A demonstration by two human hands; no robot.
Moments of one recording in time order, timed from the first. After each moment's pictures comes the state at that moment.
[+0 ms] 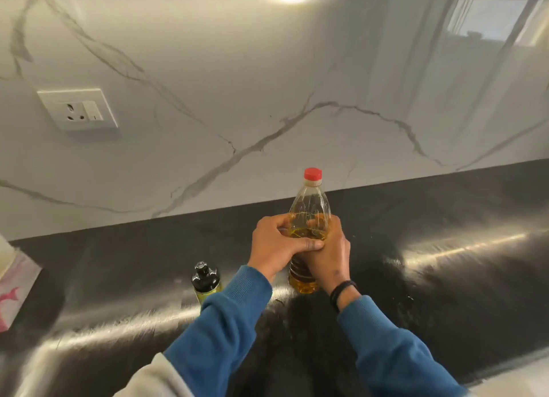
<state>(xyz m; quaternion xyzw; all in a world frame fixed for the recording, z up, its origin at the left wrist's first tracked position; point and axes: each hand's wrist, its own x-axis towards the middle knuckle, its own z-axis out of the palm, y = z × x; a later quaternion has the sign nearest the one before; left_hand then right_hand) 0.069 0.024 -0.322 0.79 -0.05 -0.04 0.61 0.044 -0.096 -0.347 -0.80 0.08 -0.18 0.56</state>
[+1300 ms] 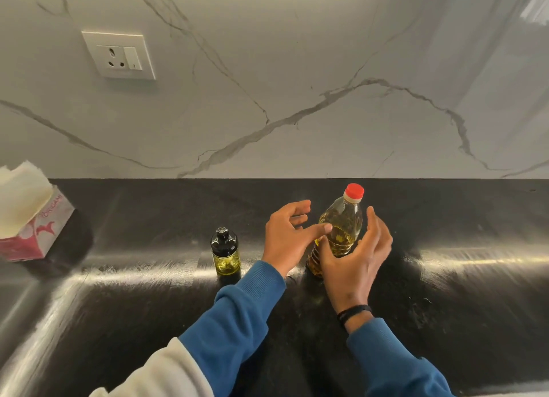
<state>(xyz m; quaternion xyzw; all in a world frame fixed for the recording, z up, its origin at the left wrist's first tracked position) 0.054 0.032 -0.357 0.73 0.02 0.03 0.68 0.021 -0.083 -0.390 -0.83 0.08 -0.36 0.43</state>
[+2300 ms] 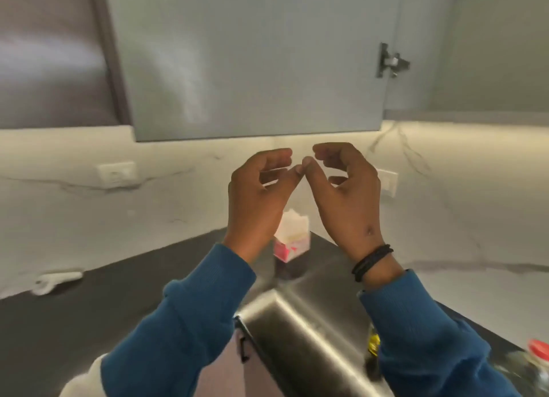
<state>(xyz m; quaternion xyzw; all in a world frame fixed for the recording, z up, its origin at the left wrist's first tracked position) -0.231 0.118 -0.084 0.68 0.17 0.60 0.39 -0.127 0.053 -0.082 -0.54 -0.48 -0.13 0.68</state>
